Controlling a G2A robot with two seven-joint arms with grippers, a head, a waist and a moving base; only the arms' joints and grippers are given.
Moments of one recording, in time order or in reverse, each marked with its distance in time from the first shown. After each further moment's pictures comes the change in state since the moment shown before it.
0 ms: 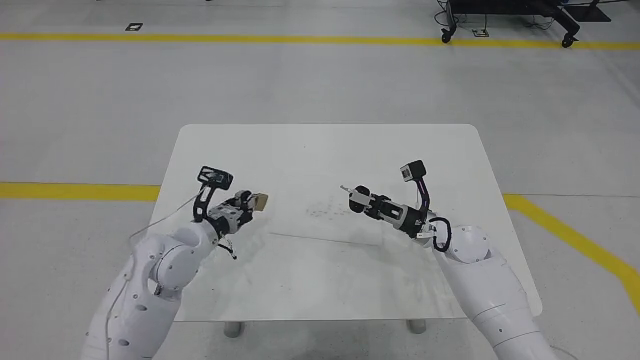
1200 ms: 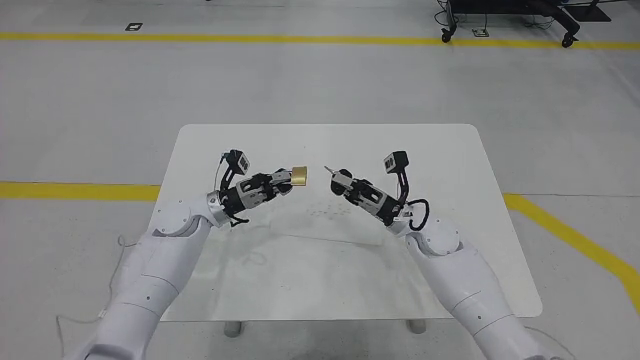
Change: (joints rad) left arm -0.415 -0.100 0.224 0.650 -1.376 -0.098 -0.539; right arm 0.099 -0.051 -0.156 0.094 0.106 0.042 -0.202
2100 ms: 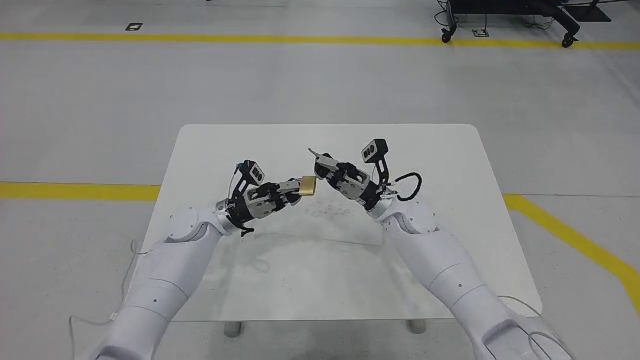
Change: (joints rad) left arm 0.008 -0.032 0.038 0.041 -0.155 0.041 -0.107; right arm 0.186 -0.089 -0.123 0.252 0.372 0.033 0.160
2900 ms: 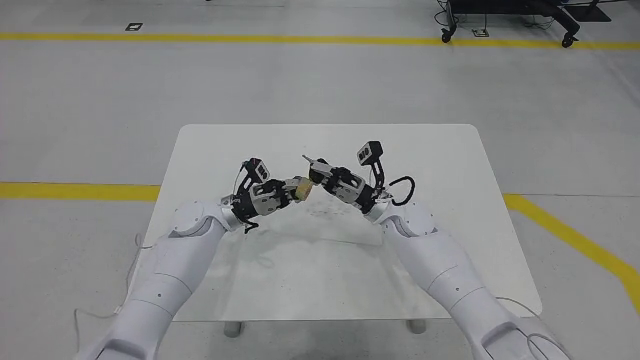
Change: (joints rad) left arm -0.031 -0.017 0.014 0.020 0.013 0.068 0.015; right arm -0.022 -0.005 0.007 -0.032 -0.069 -0.004 -0.011
